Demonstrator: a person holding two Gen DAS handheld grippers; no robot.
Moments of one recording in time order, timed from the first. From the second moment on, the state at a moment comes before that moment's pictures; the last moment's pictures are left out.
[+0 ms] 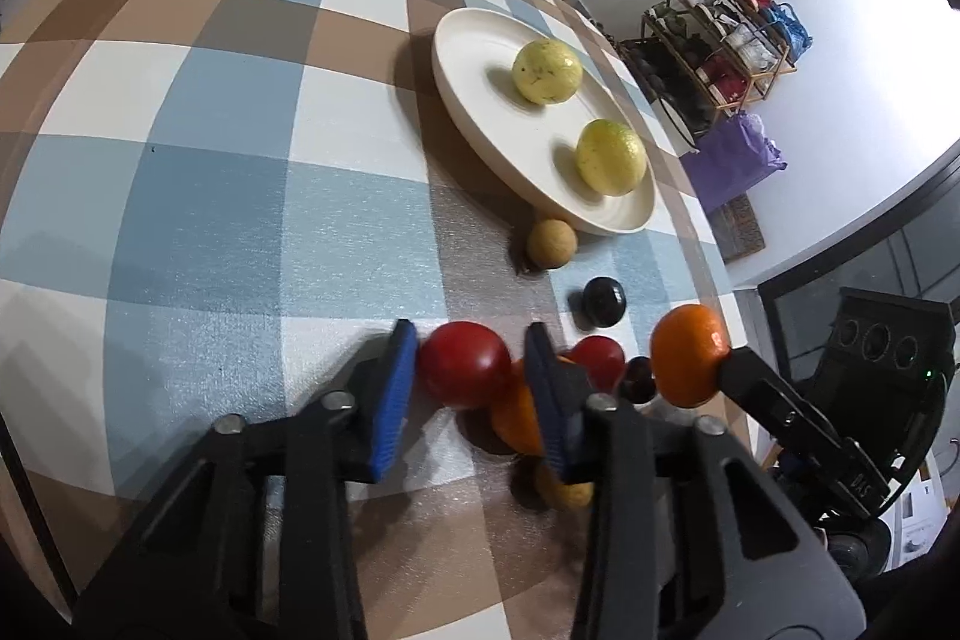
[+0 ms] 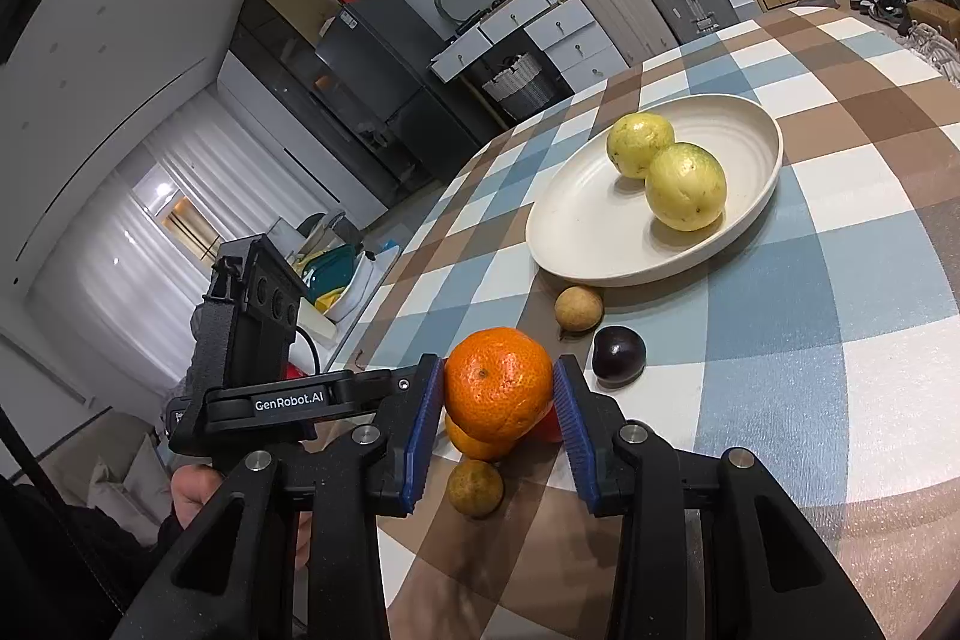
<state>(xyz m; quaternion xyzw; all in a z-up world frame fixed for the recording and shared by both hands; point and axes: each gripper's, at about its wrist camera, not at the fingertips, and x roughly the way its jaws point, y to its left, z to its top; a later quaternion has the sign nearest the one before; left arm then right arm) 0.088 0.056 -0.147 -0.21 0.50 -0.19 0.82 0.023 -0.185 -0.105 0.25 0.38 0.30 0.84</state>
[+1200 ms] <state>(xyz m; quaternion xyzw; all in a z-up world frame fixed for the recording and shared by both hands) 0.122 0.048 -0.097 -0.21 0.47 -0.22 0.83 0.063 -0.188 -0.092 0.25 0.37 0.30 0.84</state>
